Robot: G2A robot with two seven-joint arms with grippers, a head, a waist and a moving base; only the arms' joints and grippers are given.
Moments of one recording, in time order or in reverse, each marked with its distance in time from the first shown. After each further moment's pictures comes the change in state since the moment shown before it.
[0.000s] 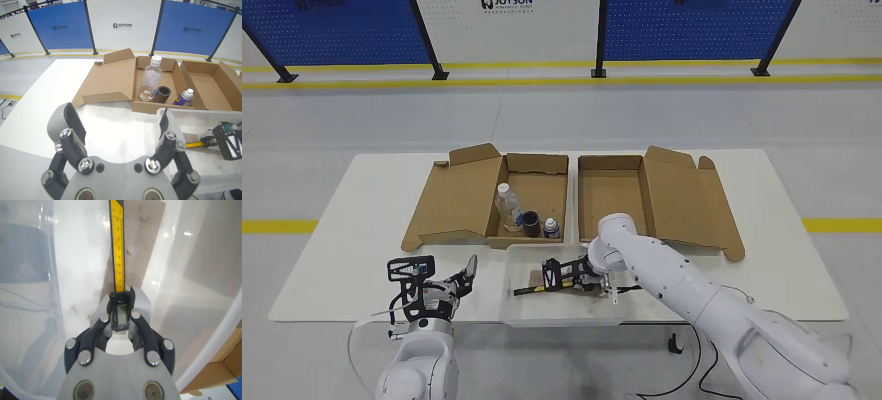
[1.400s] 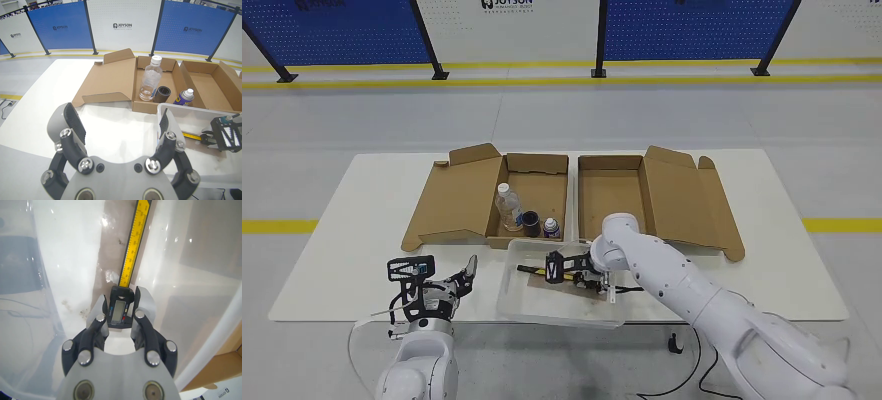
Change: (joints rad) left arm 0.000 0.000 0.000 0.000 0.000 0.000 0.000; right arm -0.014 -0.013 0.033 0.037 0.038 0.088 0.077
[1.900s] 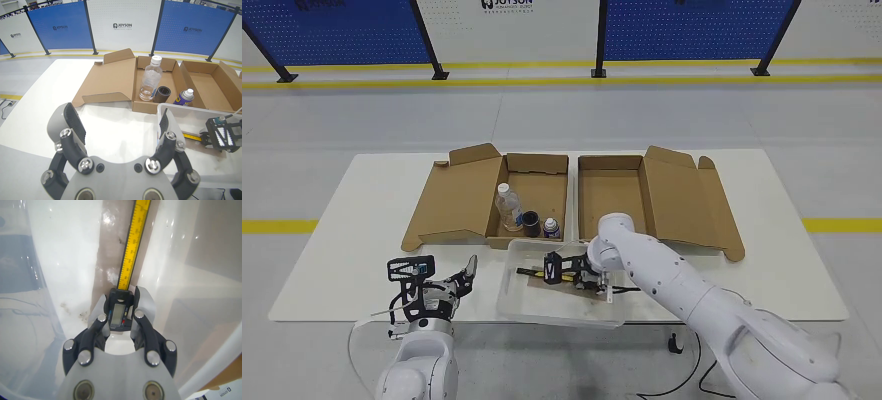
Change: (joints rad) left arm 0.000 0.000 0.000 0.000 0.000 0.000 0.000; right arm 0.017 -0.039 -0.025 0.072 0.017 -0.007 0.005
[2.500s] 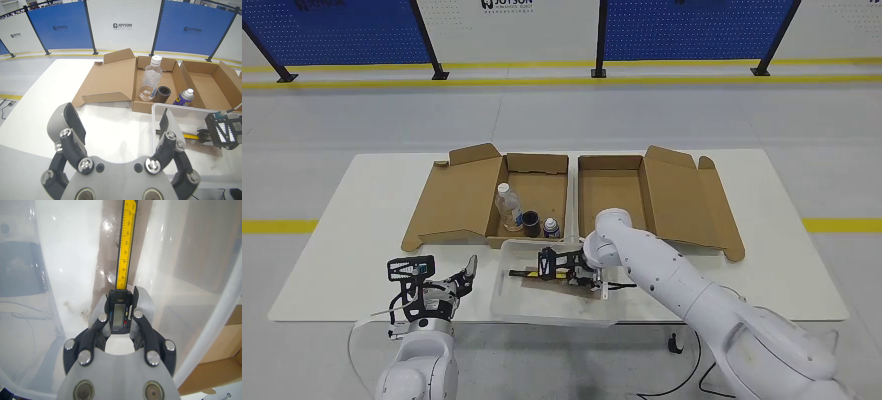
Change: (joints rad) left arm 0.000 0.000 0.000 0.000 0.000 0.000 0.000; right arm 0.012 -0.010 0.020 -0.013 0.004 -0.006 -0.036
